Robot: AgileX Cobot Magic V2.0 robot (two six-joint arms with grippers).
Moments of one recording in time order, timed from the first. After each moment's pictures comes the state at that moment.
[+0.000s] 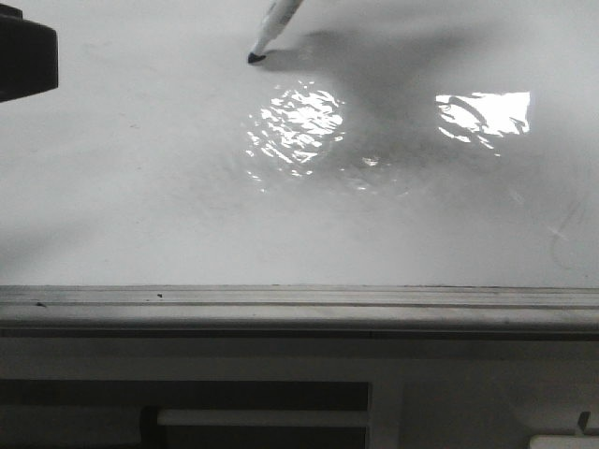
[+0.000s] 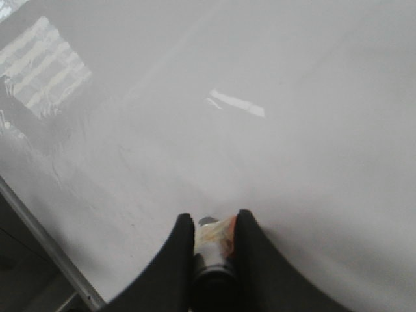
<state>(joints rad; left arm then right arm) -0.74 0.78 -0.24 0.36 -0.41 -0.16 0.53 1.20 -1.04 0.46 0.35 -0.33</state>
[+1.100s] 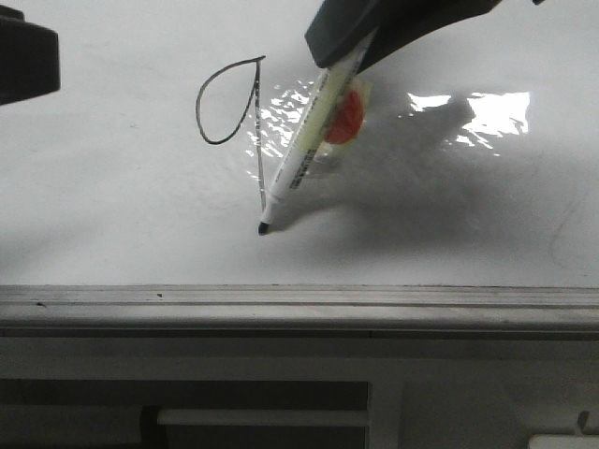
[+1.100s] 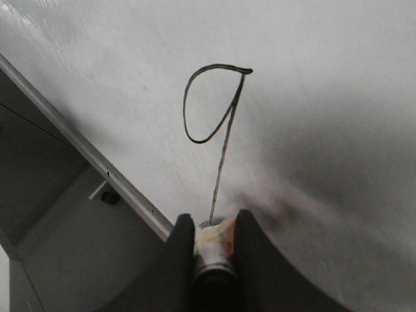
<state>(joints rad) -0.74 0.79 -0.24 0.36 -0.41 -0.16 0.56 1.23 -1.00 0.46 0.57 -0.29</state>
